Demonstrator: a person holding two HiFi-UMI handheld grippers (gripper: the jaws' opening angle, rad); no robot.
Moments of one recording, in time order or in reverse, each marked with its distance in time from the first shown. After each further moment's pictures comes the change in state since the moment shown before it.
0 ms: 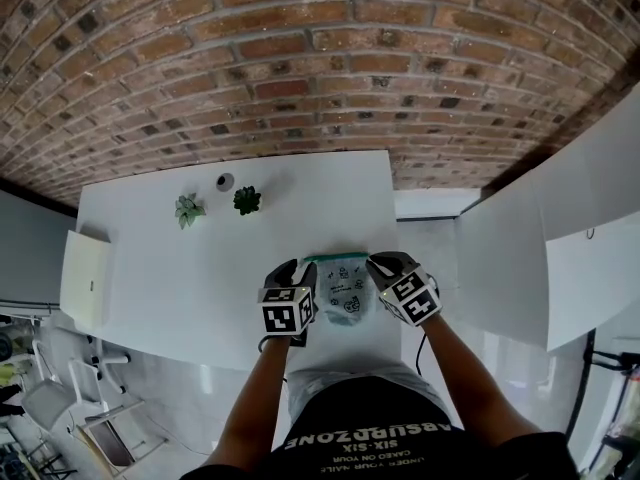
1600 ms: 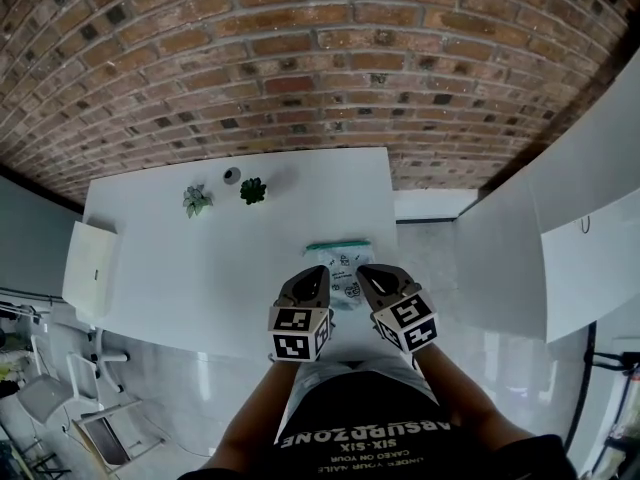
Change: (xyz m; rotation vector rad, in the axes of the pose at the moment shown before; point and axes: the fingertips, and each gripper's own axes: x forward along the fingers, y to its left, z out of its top) left arm -0.086 -0.077 0.020 0.082 -0.178 -0.082; right arm -0.075 0.075 0.052 0.116 -0.214 -0.039
